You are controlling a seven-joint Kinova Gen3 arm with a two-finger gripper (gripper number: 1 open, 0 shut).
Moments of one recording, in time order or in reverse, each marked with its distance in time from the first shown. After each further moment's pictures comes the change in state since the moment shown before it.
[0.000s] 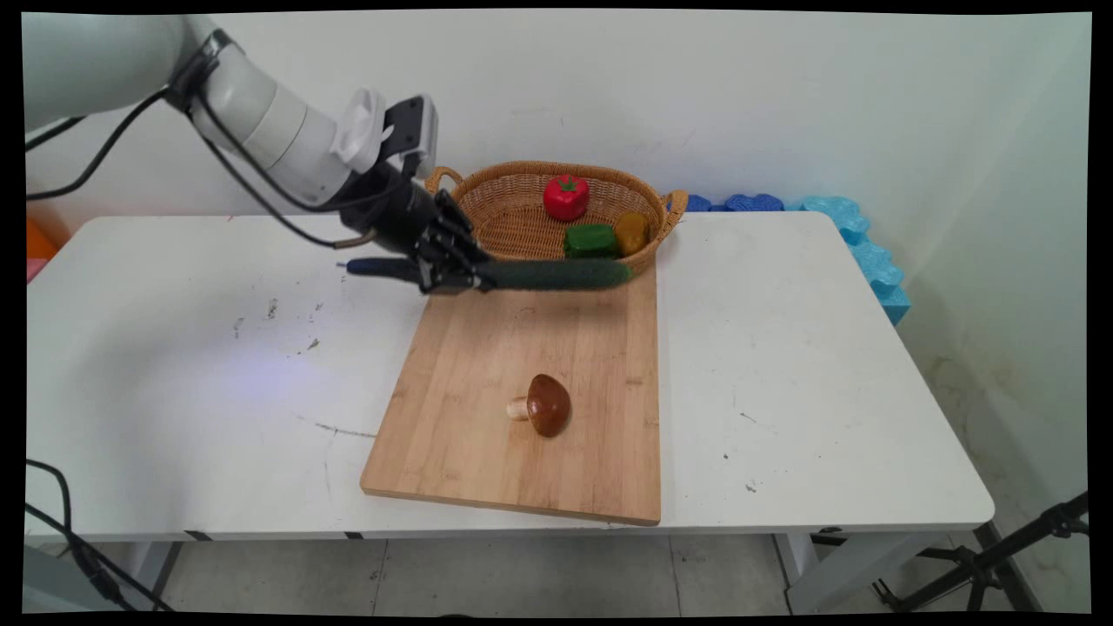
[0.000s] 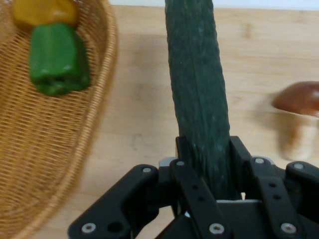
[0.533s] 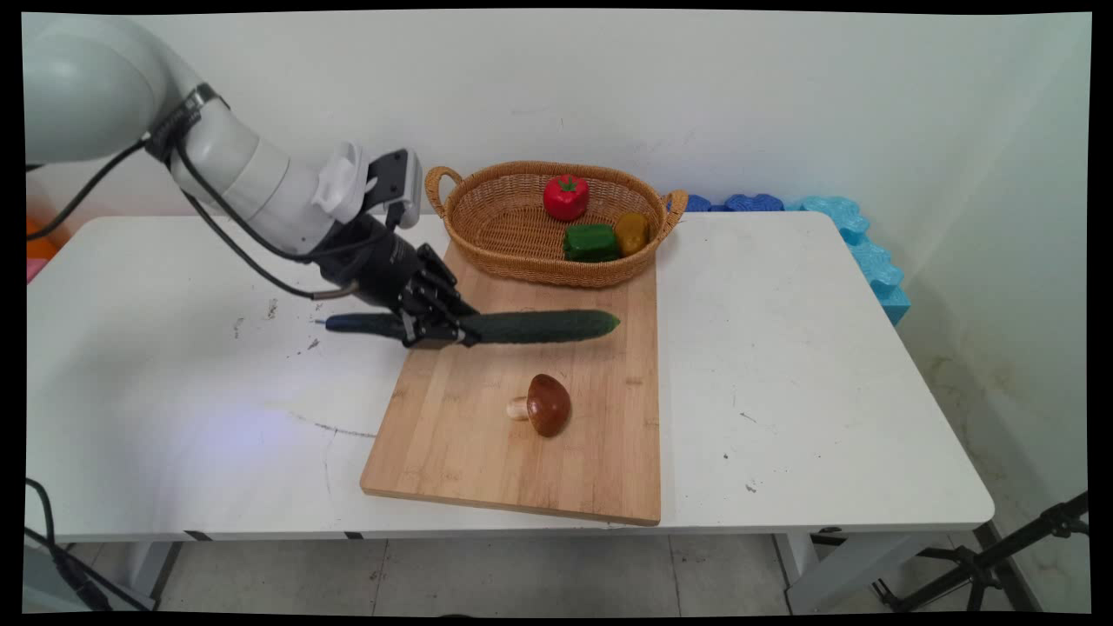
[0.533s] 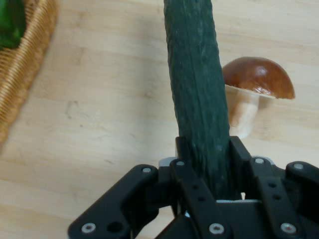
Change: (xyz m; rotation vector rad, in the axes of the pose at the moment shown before) arm -0.025 0.039 0.009 -0.065 -0.030 -0.113
